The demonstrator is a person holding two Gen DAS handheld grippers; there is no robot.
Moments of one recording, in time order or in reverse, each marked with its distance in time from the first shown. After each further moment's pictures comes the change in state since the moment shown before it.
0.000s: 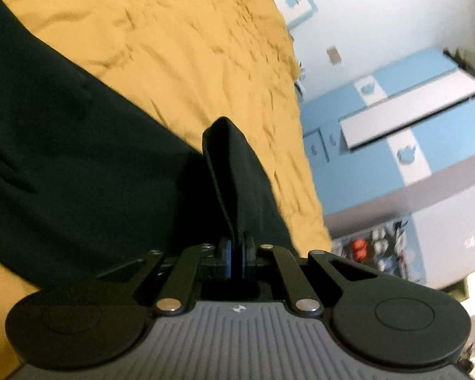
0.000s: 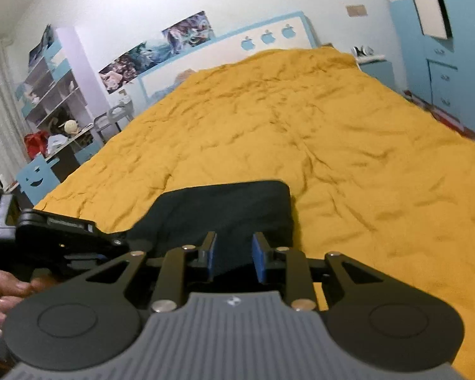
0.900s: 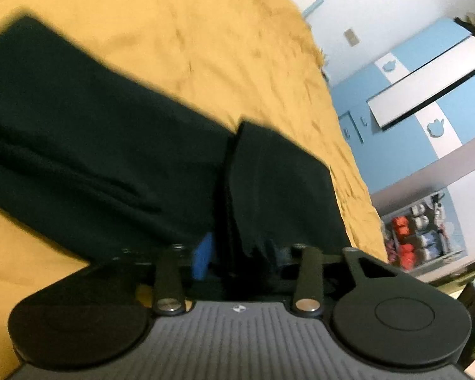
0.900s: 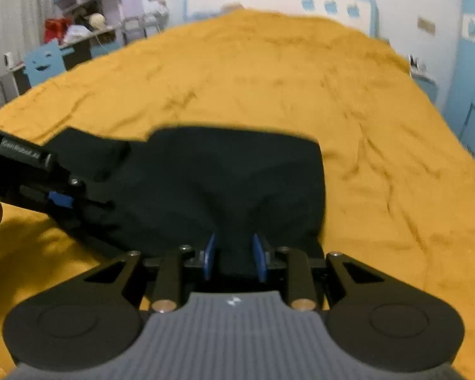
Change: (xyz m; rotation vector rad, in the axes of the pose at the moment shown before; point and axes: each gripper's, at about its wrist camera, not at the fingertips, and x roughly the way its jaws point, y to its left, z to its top) left arm -0.049 0.036 0.007 0.163 0.009 0.163; right arm 0.061 0.059 -0.018 -0.346 0.183 -0.023
